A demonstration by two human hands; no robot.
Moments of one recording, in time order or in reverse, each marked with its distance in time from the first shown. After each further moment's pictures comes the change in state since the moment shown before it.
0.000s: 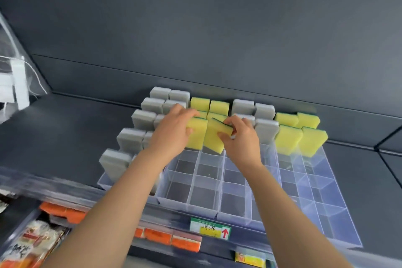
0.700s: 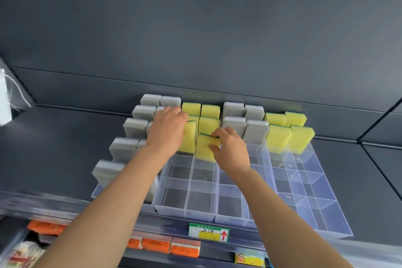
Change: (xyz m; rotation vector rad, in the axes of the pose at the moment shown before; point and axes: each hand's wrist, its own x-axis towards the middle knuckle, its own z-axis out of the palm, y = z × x) left_hand 0.026 -0.009 0.007 0.399 0.079 0.188; right_hand -0.005 0.008 0.017 -0.230 -0.064 -0.065
